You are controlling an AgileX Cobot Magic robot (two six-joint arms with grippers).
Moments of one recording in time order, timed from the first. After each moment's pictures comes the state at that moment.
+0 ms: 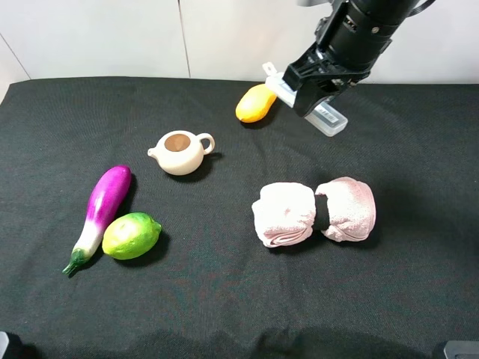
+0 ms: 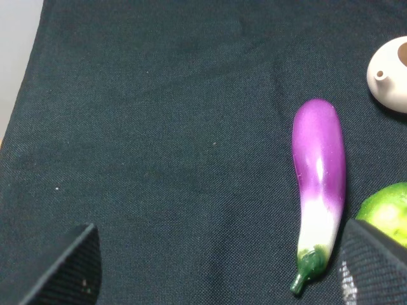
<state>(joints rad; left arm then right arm) -0.01 0.00 -0.49 0.08 1.06 -0.02 0.54 1.68 -1.32 0.18 1.04 -0.20</state>
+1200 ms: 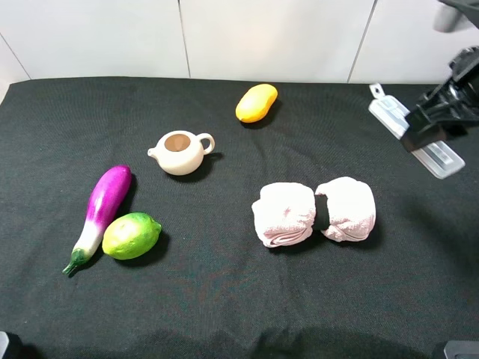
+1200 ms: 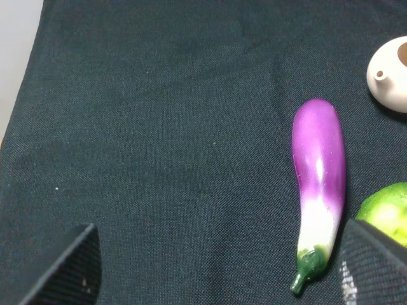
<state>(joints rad) -0.01 0.00 -0.49 0.08 1.06 -0.02 0.23 1.25 -0.90 0.13 1.02 -0.23</state>
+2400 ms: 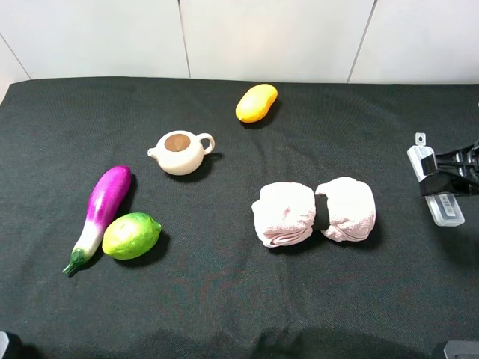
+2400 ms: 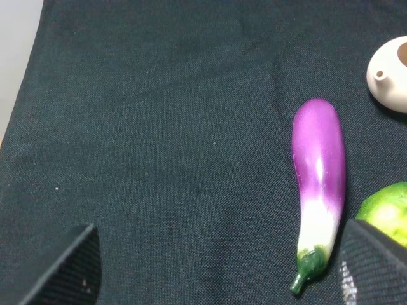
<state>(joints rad) -0.01 0.00 -0.49 0.08 1.06 -0.02 -0.10 1.25 -0.53 0.35 0.64 -0.32</state>
